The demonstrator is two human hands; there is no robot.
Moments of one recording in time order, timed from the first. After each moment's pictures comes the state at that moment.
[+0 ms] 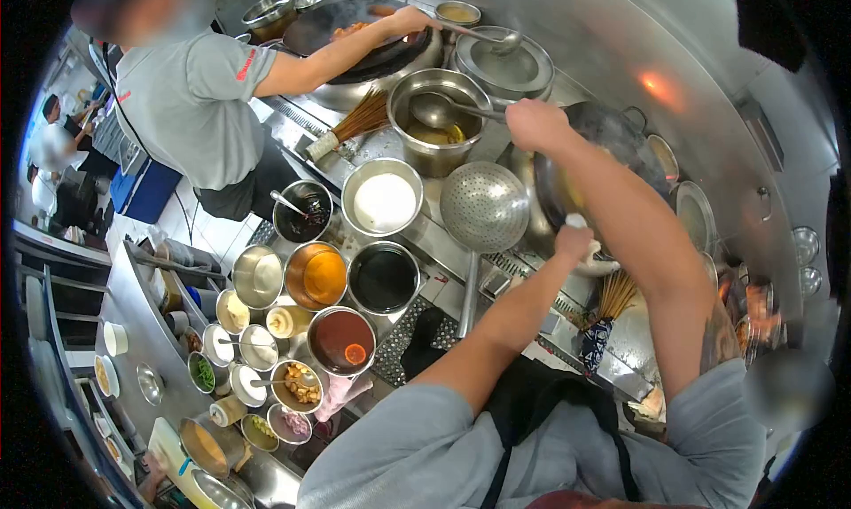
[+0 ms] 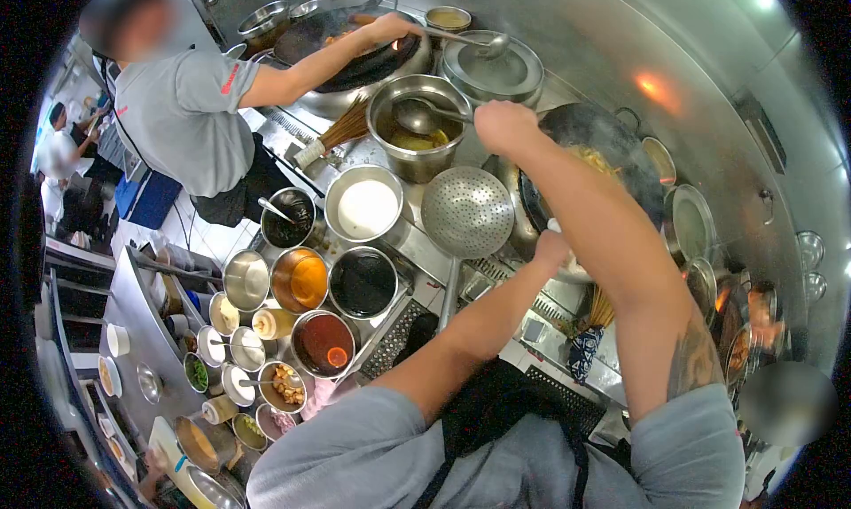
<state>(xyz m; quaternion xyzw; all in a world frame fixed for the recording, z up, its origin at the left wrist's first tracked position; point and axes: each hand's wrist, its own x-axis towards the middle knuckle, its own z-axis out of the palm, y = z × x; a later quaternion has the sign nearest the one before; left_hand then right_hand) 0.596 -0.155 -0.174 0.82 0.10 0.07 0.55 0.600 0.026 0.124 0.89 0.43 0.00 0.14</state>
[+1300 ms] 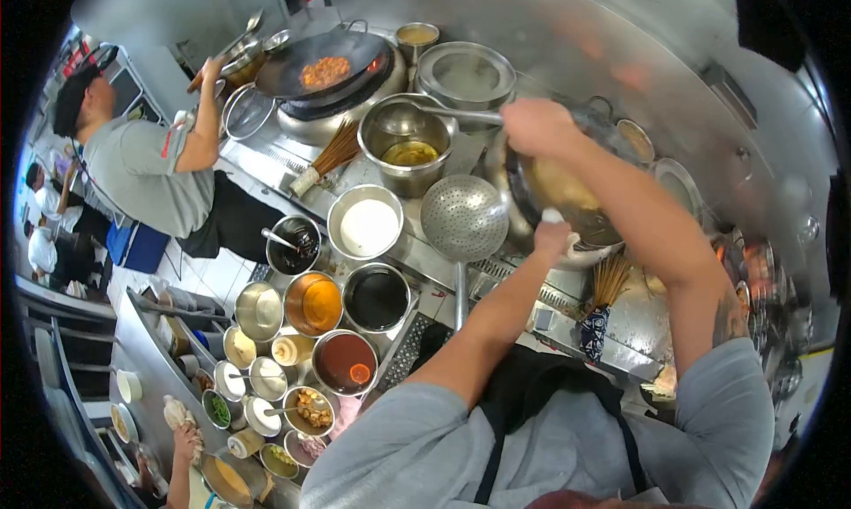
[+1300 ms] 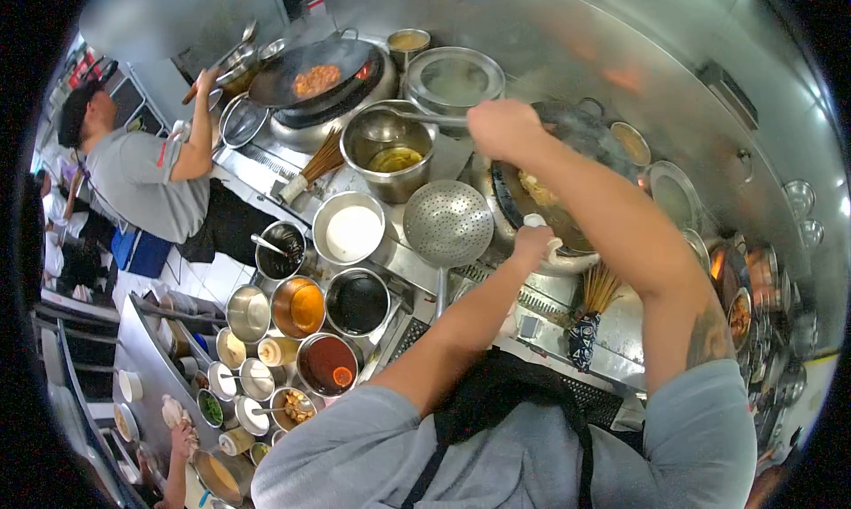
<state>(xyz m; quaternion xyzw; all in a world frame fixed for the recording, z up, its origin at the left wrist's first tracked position) 0.600 -0.151 -0.194 0.64 0.11 0.06 0.76 0.575 -0.033 0.184 0.92 0.38 0.03 0.12</state>
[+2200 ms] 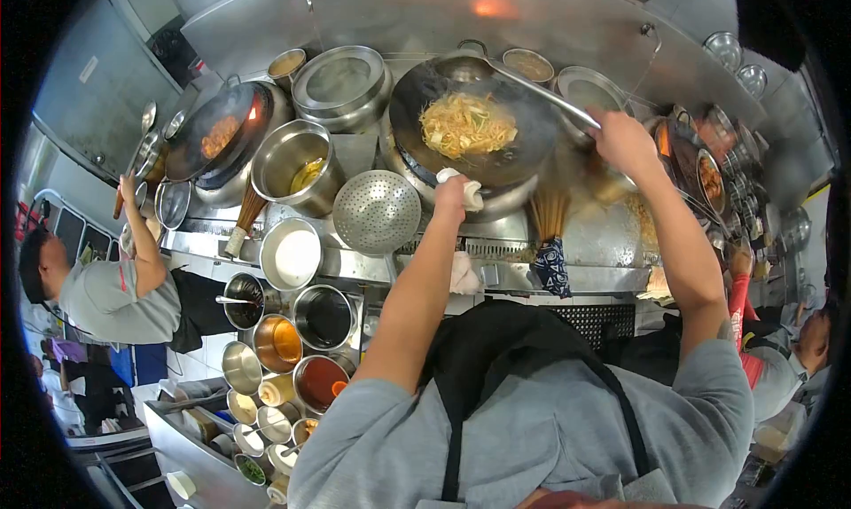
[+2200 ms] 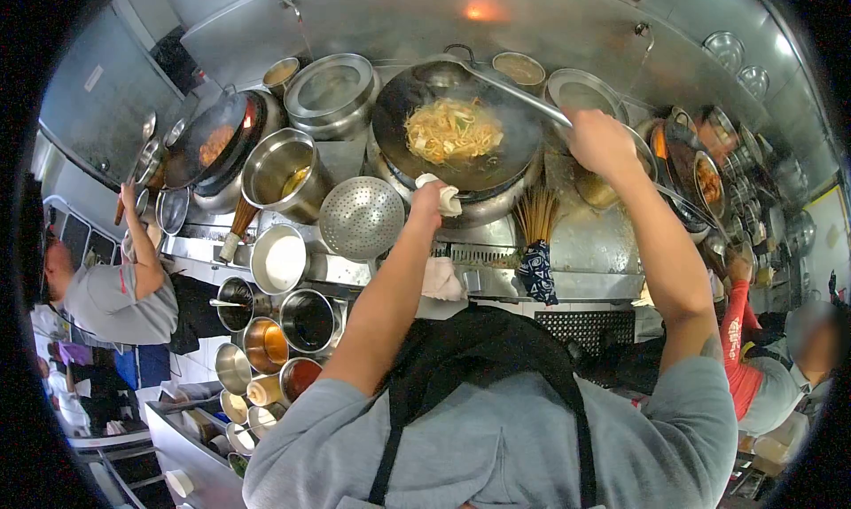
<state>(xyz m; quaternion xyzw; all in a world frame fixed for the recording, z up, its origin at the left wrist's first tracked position) 0.566 -0.124 -0.101 0.47 0.27 -0.09 0.83 0.505 -0.394 0.169 0.99 0.09 0.11 0.01</state>
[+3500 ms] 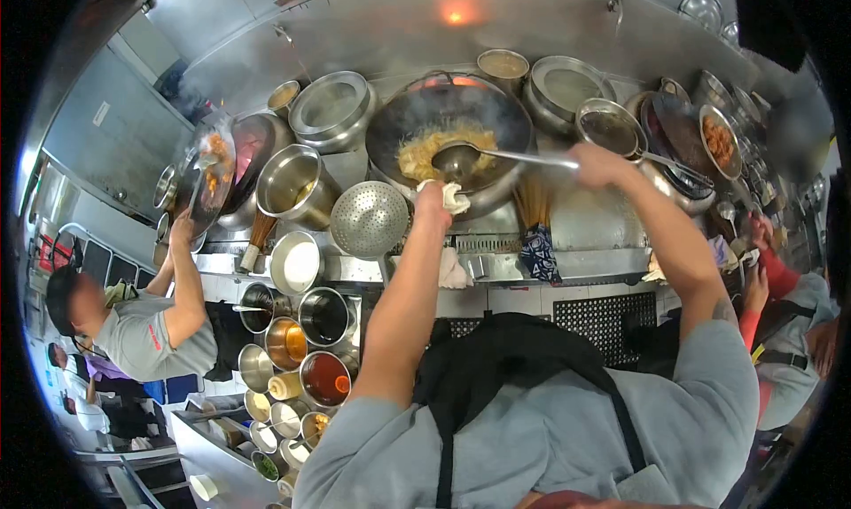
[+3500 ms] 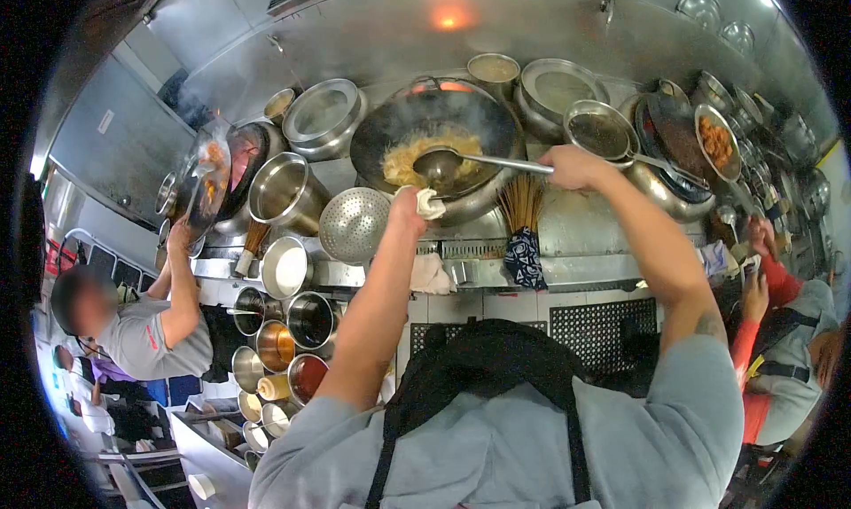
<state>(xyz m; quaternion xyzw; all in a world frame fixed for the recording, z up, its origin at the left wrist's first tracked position) 0.526 -0.149 -0.070 0.43 0.26 -0.12 0.86 0.477 -0.482 0.097 0.97 0.15 -0.17 -0.11</state>
